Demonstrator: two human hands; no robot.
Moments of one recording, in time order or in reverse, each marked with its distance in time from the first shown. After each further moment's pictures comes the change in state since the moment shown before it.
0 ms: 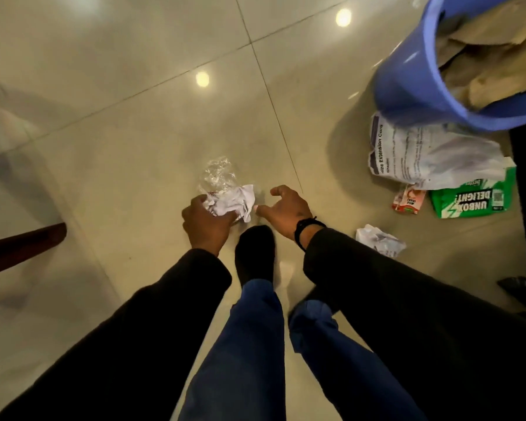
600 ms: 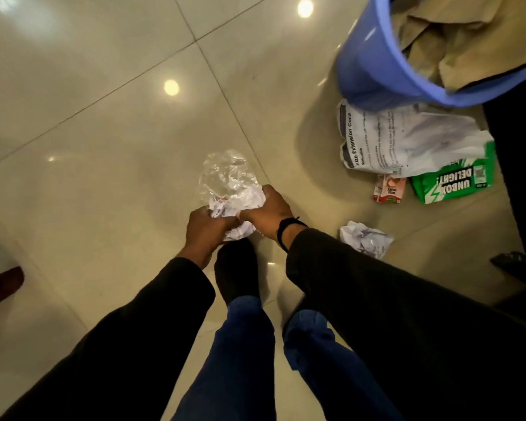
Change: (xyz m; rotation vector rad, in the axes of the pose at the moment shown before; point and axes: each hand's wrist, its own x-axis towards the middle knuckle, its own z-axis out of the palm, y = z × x) left_hand 0.013 0.026 0.050 -0.278 -0.359 0.000; right_hand 0.052 0.035 -0.003 0.212 0.032 0.043
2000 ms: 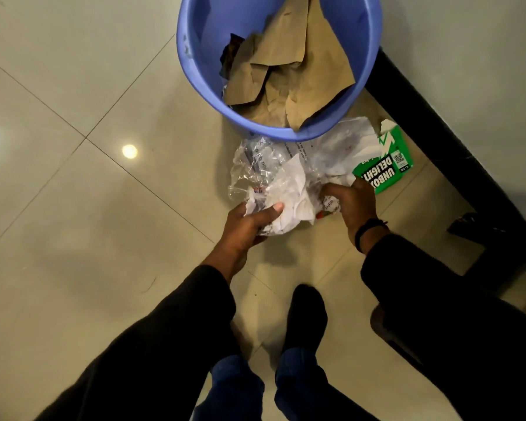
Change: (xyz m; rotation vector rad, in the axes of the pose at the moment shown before) left_hand -0.039 0.113 0.185 0.033 -0.557 0.059; right_hand -0.009 0.089 -0.233 0.665 0.763 -0.043
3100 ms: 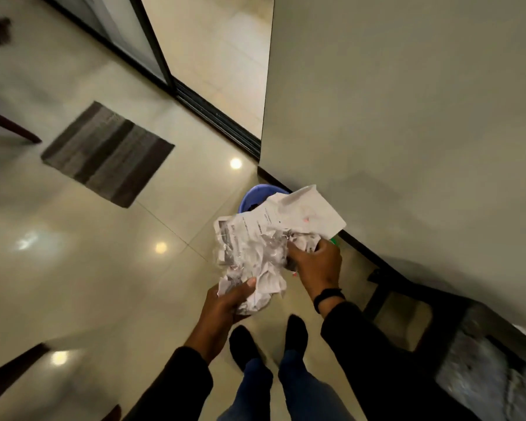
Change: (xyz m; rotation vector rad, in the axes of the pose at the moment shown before) left_hand -0.507 0.230 0.035 -0.010 -0.058 0.211; right_hand -0.393 -0.337 -0.147 0.154 0.042 -0.318
